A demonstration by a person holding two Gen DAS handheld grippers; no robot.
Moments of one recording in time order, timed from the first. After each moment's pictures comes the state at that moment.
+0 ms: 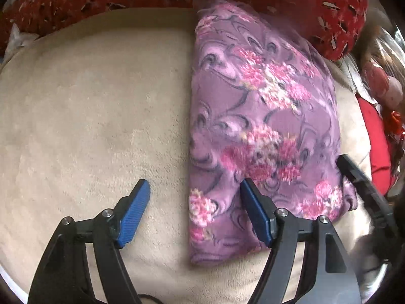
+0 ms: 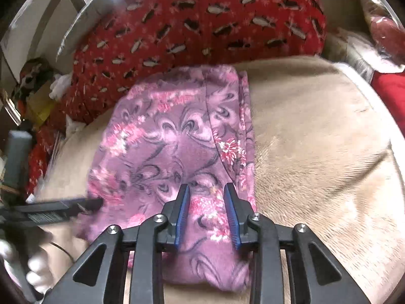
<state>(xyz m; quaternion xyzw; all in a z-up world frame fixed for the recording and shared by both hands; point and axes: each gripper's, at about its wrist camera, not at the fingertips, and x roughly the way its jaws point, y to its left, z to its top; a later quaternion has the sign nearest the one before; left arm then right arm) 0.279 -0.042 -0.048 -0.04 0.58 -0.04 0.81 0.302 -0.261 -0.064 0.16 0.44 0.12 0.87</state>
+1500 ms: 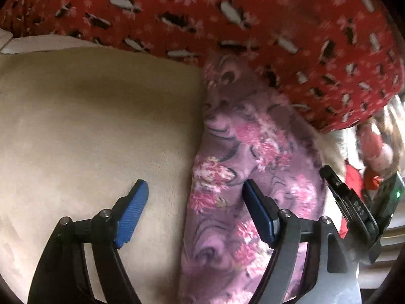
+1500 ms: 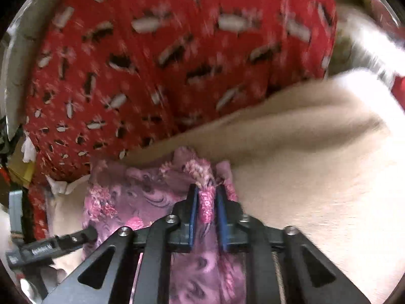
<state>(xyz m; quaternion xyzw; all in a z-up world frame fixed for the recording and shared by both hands) 0.431 -0.016 -0.034 -0.16 0.60 -0.05 0.78 0.469 -0.281 -0.070 0.23 0.46 0.05 0.85</state>
